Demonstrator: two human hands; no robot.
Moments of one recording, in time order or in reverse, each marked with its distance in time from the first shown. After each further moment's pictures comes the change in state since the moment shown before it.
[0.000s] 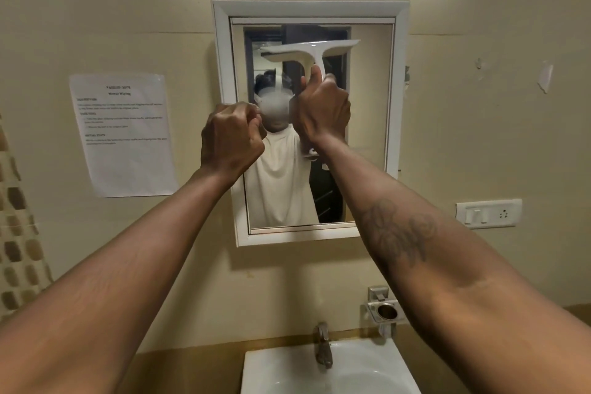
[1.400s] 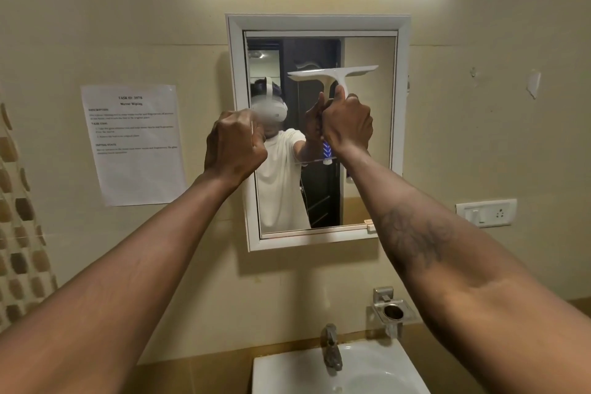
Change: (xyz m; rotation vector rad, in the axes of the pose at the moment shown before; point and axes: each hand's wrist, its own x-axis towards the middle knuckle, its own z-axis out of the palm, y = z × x) left_hand 0.005 -0.021 -0.016 -0.024 -0.047 0.022; right_hand -0.002 0.015 -0.019 -0.183 -0.011 0.092
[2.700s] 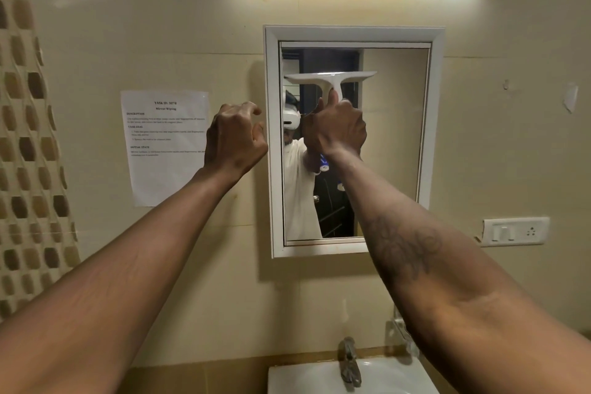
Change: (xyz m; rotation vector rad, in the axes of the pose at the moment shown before) left_hand 0.013 -0.038 -0.036 0.055 0.079 -0.002; right_hand -0.027 -0.060 0.036 -0.062 -0.006 -0.051
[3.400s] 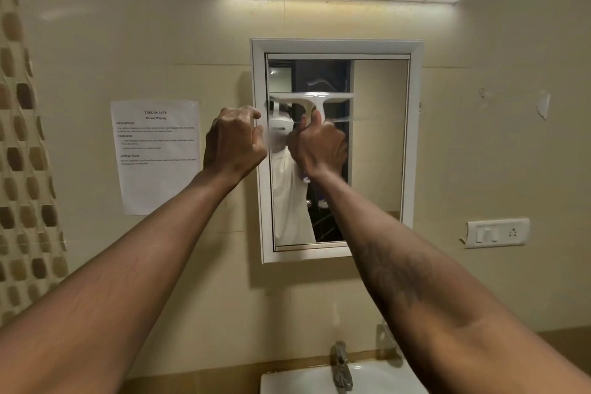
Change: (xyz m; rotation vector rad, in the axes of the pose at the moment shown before) left_hand 0.003 0.025 -0.006 -0.011 0.022 0.031; right_hand -0.028 0.003 -0.003 0.215 -0.053 0.076
